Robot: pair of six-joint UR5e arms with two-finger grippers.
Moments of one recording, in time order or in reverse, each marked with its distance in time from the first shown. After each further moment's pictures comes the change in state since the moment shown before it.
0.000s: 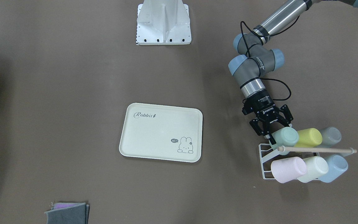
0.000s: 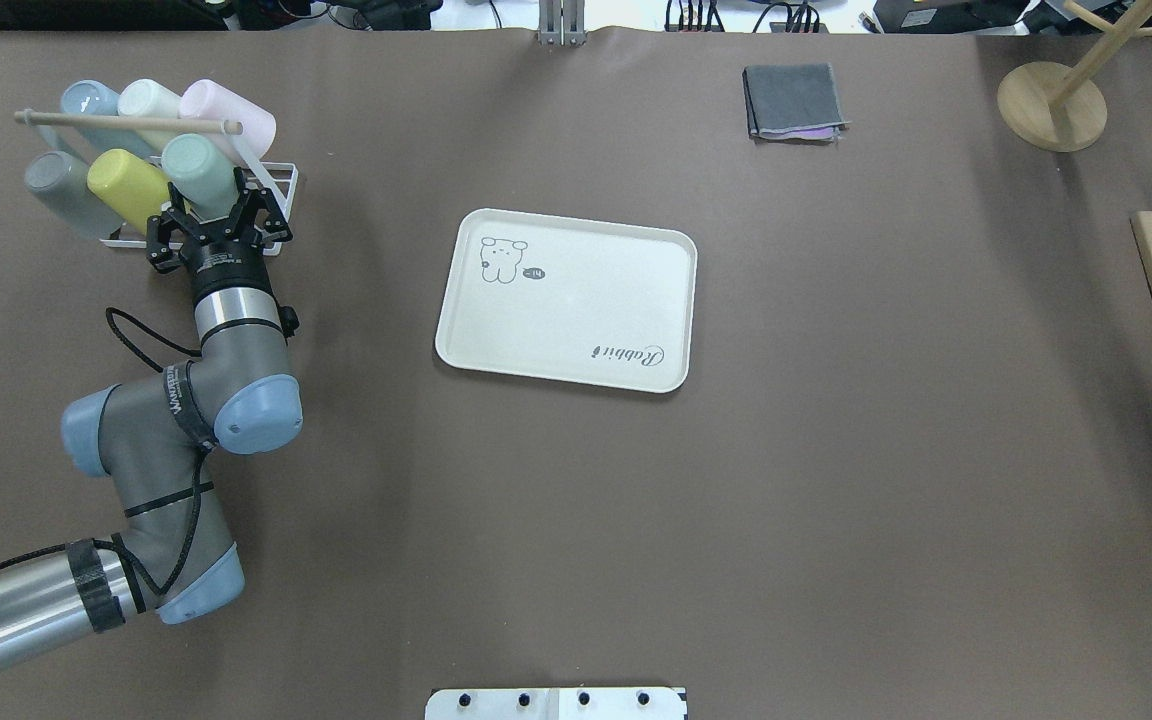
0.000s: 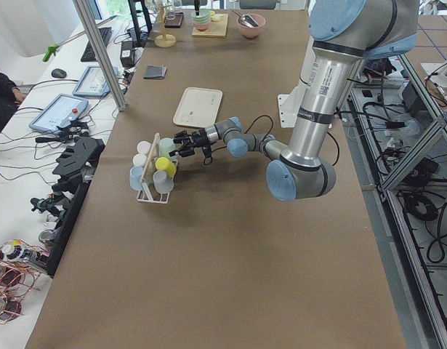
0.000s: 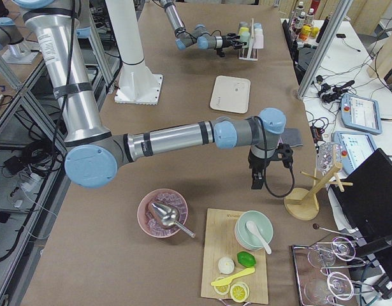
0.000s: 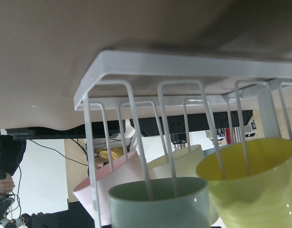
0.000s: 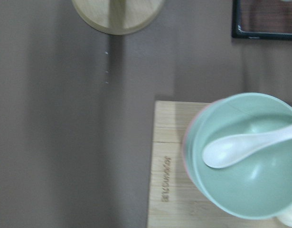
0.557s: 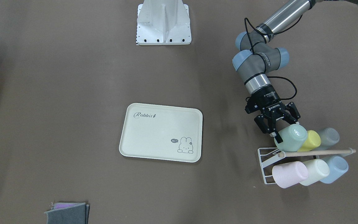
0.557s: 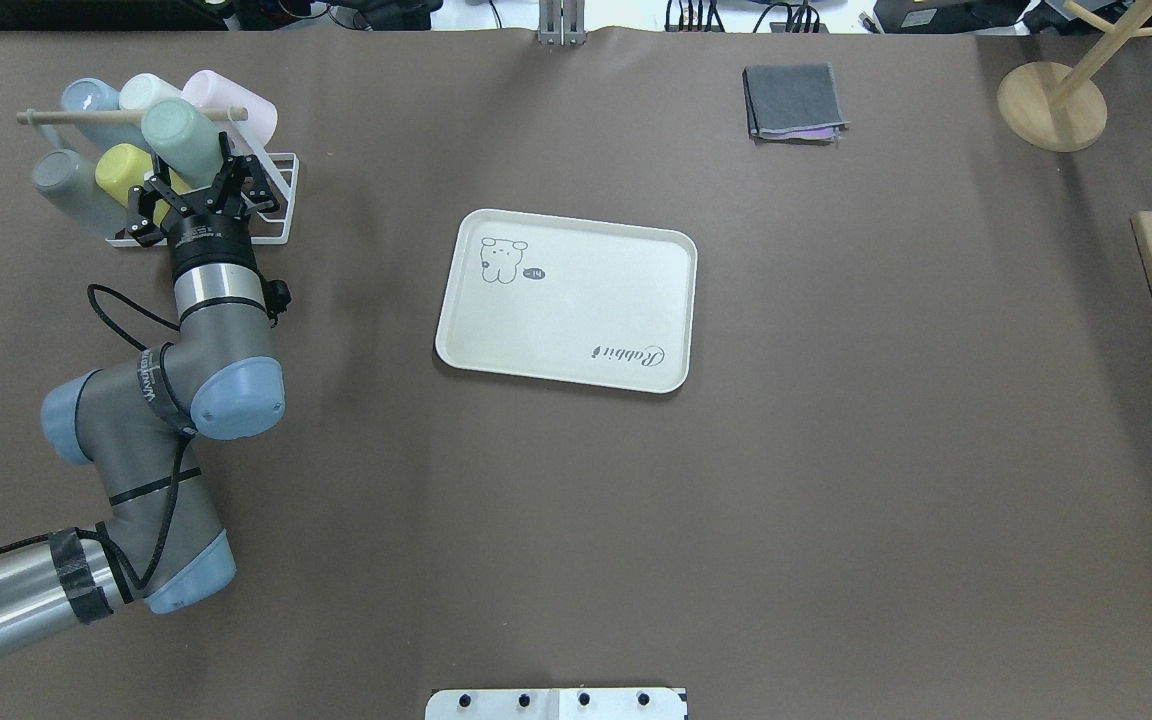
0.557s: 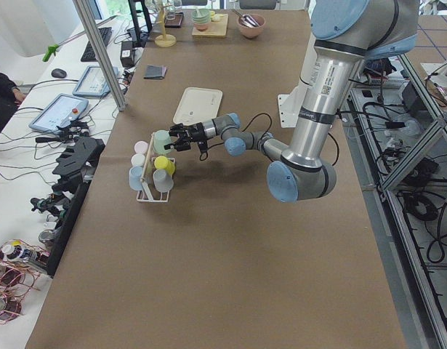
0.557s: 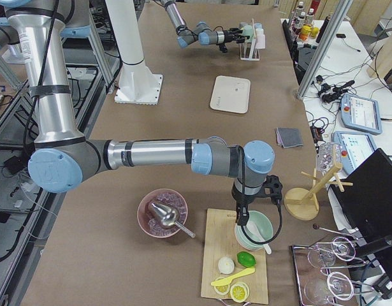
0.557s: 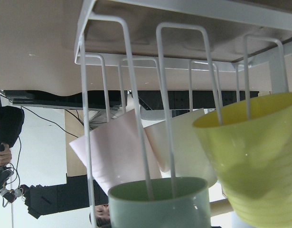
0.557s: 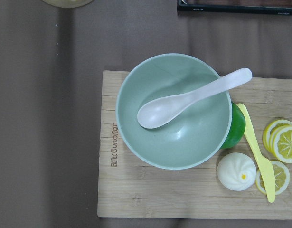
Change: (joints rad) left arm -0.026 0.020 -0.069 -0.123 0.015 0.083; right arm 0.110 -0.039 0.005 -0.089 0.007 -0.148
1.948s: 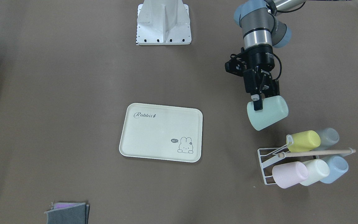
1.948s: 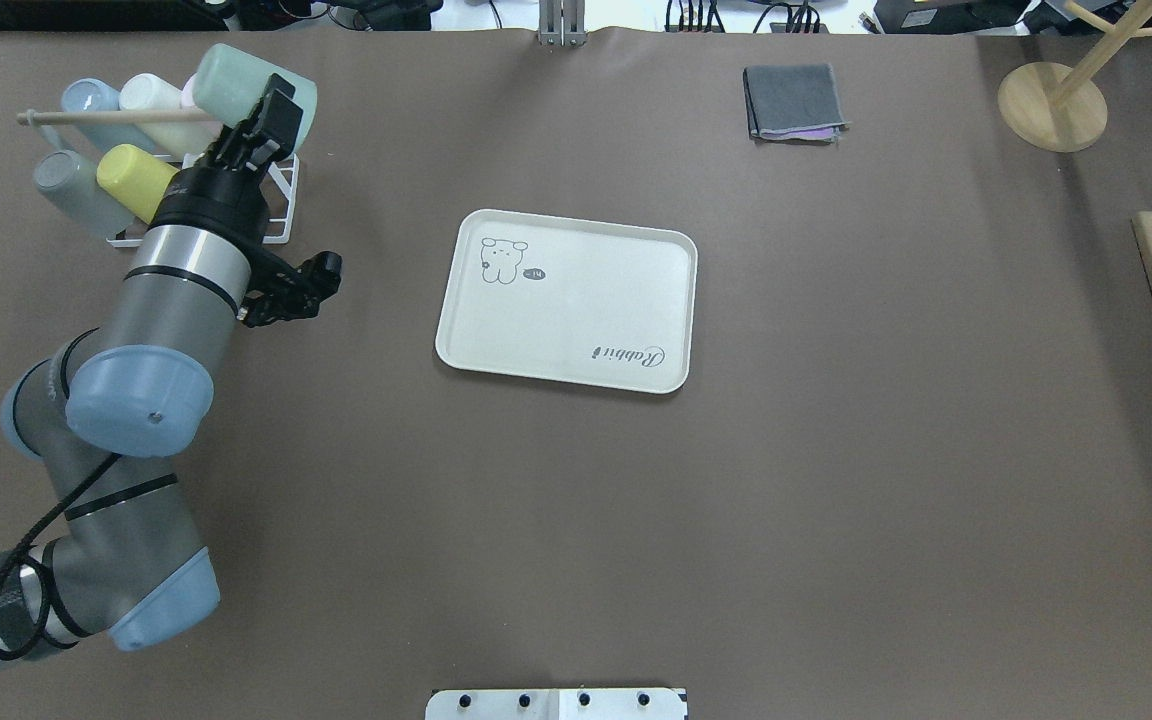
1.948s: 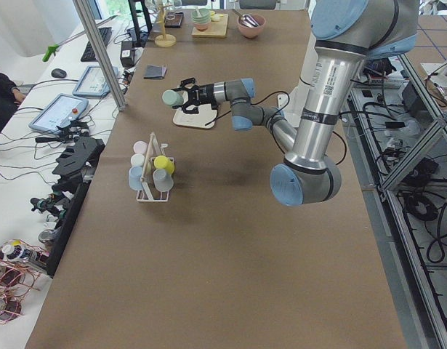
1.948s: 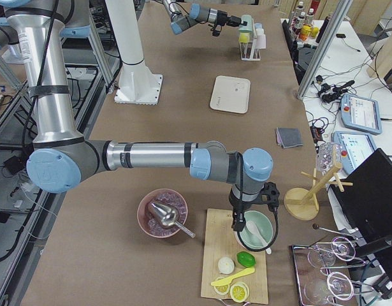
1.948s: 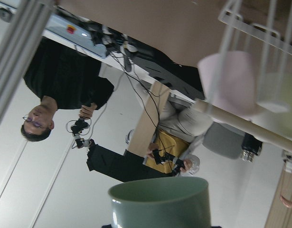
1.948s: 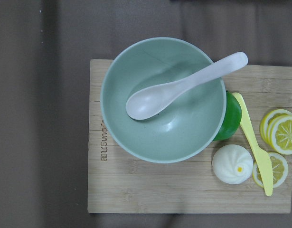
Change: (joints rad) left arm -0.006 -0.006 -0.291 -0.247 -0.338 -0.280; right arm -0.006 -0.008 -0.031 0.011 -0.007 -0.004
